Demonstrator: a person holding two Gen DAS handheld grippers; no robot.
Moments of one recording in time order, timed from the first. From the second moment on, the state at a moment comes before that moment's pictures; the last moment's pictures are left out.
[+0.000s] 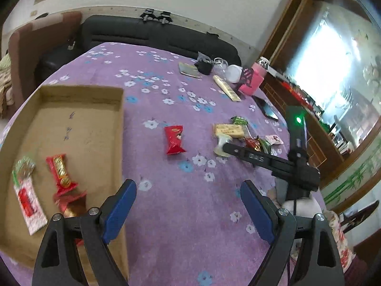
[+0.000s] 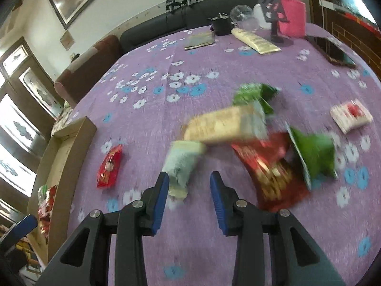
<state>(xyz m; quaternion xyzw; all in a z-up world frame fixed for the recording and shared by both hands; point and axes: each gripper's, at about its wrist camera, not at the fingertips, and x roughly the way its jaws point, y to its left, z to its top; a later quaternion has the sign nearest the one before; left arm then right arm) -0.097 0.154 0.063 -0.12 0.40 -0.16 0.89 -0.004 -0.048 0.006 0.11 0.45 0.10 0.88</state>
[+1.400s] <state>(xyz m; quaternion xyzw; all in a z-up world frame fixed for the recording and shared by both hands) 0.032 0.079 0.010 0.06 0.47 -0.13 0.87 0.003 -0.068 0.009 0.15 0.43 0.12 0.88</state>
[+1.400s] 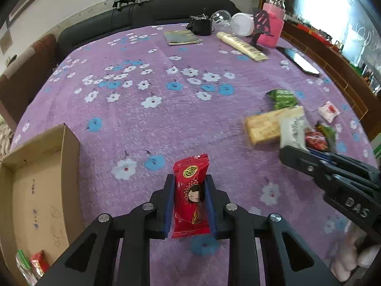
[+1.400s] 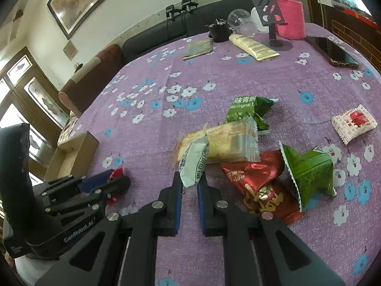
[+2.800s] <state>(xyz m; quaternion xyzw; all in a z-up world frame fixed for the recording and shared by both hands) -0.017 0.352 0.035 -0.15 0.43 -0.03 0.89 -0.015 0.194 0.042 -0.02 0.45 0.32 0.84</state>
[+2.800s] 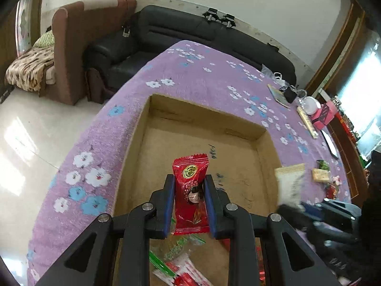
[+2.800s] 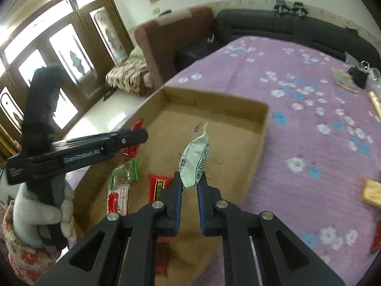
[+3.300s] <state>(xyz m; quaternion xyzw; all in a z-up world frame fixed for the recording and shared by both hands) -0.041 0.355 0.058 -0.19 0.39 -0.02 0.90 -0.023 0.187 0.046 -0.02 0.43 0.31 0.85</state>
